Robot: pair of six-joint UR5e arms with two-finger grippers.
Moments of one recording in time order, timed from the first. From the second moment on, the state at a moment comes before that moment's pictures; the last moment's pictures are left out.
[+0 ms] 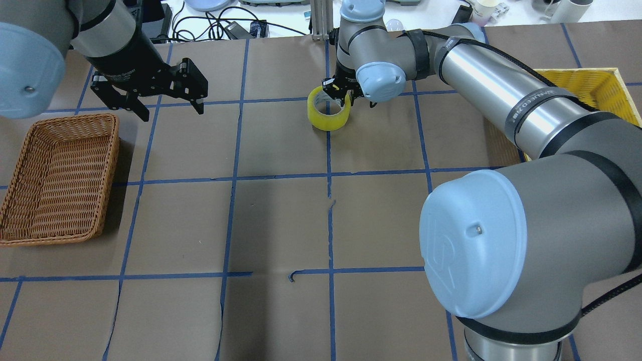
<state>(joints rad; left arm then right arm) -1.56 -1.59 -1.56 -1.50 1.54 -0.07 1.80 -0.81 1.22 -2.12 -1.51 0.14</state>
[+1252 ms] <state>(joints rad) -1.59 -1.83 -1.57 -1.16 1.41 -0.11 1.66 -1.34 1.35 -1.56 -1.65 -0.06</state>
